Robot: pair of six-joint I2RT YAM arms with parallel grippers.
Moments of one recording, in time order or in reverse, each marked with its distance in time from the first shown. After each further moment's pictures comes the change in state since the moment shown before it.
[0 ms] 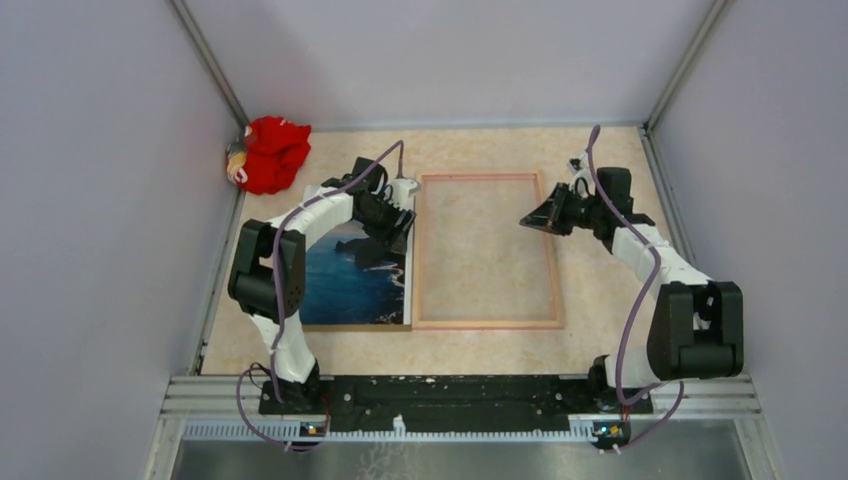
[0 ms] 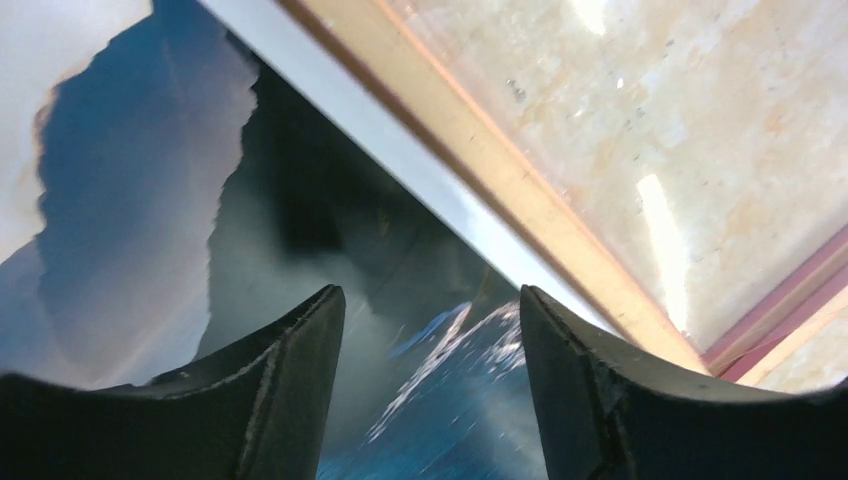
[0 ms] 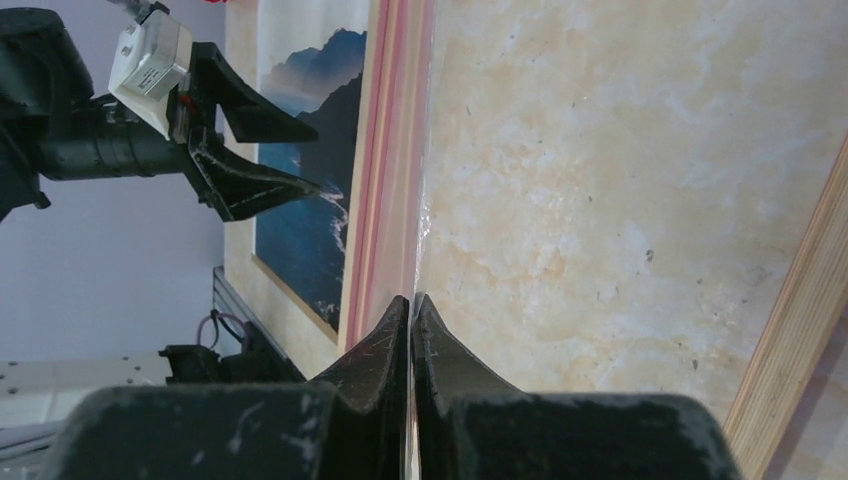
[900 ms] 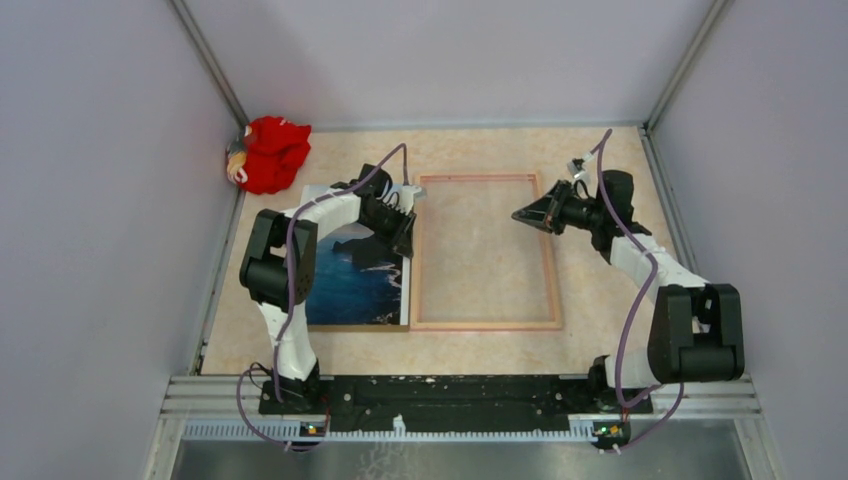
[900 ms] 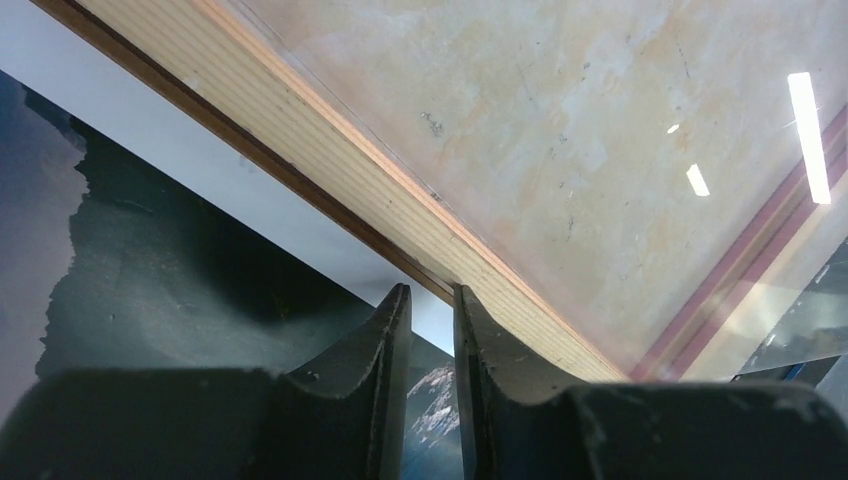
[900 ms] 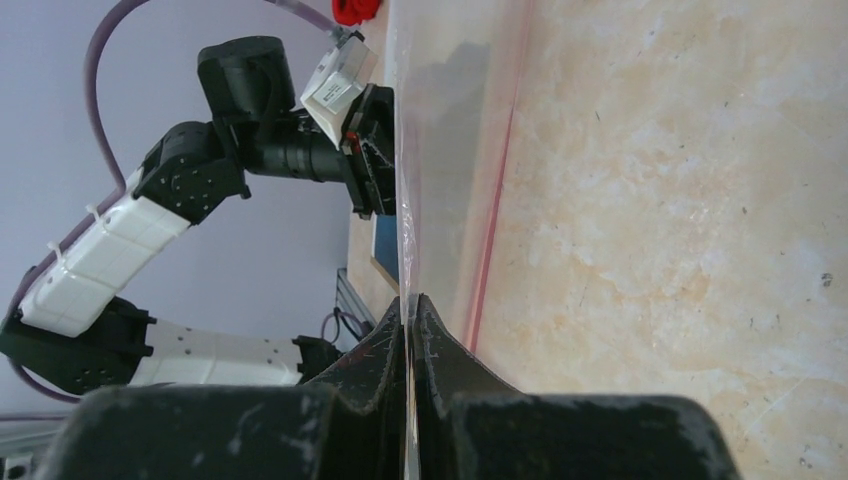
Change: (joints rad) left arm -0.005 0.108 0.000 0.045 0.204 -0.068; right arm 0.000 -0.002 -0.093 0.297 -0.155 0.336
